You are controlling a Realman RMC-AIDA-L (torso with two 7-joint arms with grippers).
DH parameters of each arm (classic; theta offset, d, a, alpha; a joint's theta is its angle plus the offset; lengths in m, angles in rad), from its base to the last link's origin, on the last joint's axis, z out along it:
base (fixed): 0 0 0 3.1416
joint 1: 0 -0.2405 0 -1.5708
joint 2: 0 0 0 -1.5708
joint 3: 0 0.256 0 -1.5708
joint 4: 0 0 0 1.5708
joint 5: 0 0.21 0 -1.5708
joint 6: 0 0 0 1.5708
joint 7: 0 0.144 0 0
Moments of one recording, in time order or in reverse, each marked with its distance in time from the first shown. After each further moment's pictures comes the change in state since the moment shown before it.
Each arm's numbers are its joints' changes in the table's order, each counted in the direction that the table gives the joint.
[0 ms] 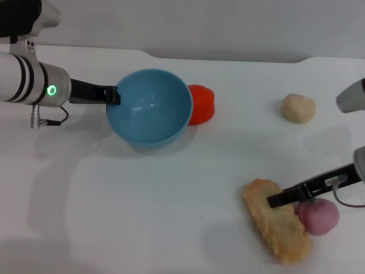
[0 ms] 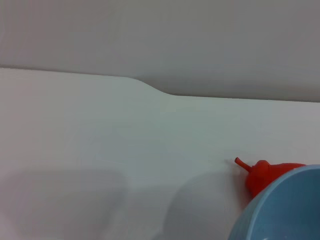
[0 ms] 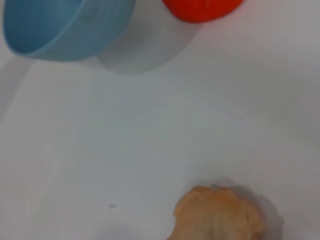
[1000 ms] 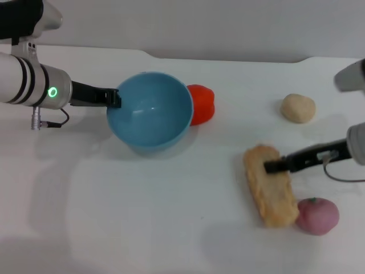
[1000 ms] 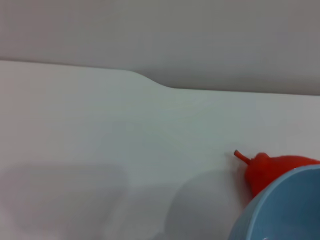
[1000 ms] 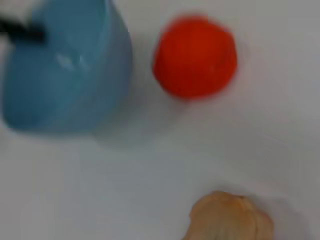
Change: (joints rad) left arm 0.005 -0.003 0.004 -0.012 0.000 0.008 -0.001; right arm 0.010 -0.031 0.033 -0.063 0.032 0.111 -0.043
